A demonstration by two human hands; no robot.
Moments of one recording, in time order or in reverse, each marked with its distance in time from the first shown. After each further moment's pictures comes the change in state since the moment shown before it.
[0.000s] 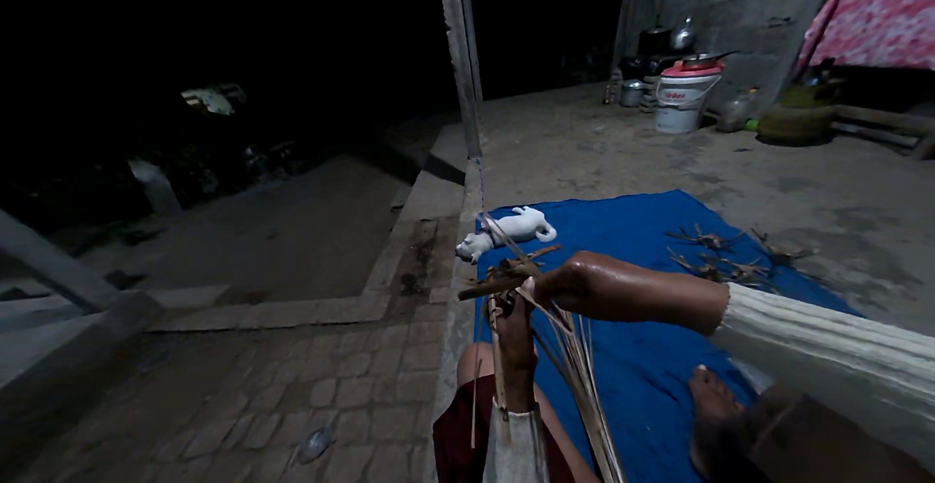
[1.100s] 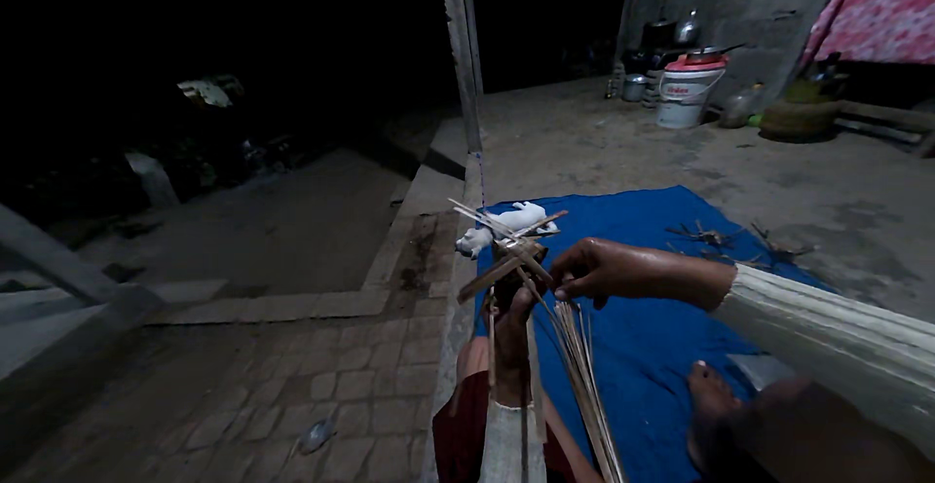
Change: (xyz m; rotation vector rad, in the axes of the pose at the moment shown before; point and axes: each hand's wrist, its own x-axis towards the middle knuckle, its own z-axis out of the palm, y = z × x) left_hand 0.014 -0.024 -0.017 -0.334 -0.184 0.068; right_hand 0.002 0.017 -0.007 0.361 -0.023 0.349
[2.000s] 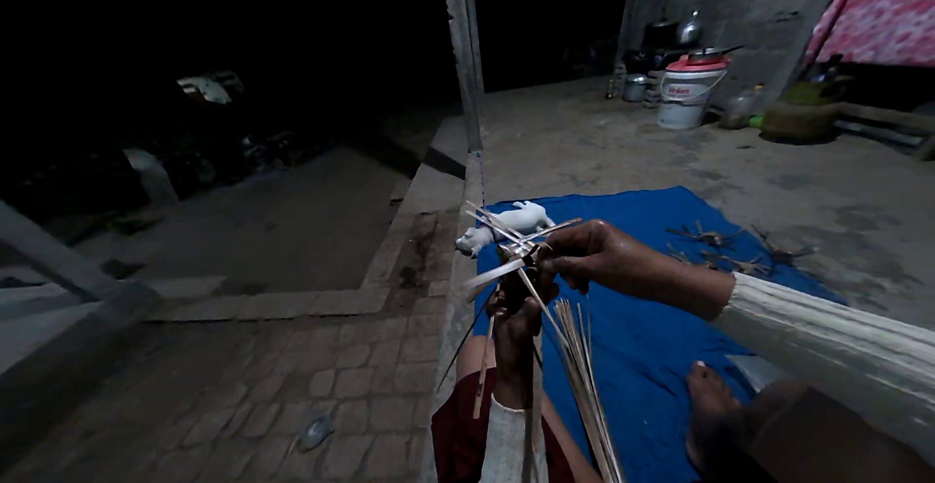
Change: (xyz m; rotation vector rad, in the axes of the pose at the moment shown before) left_hand -0.005 0.012 0.008 0.141 -0.075 0.009; right_hand 0.004 -0.001 0.011 0.210 0.263 -0.312
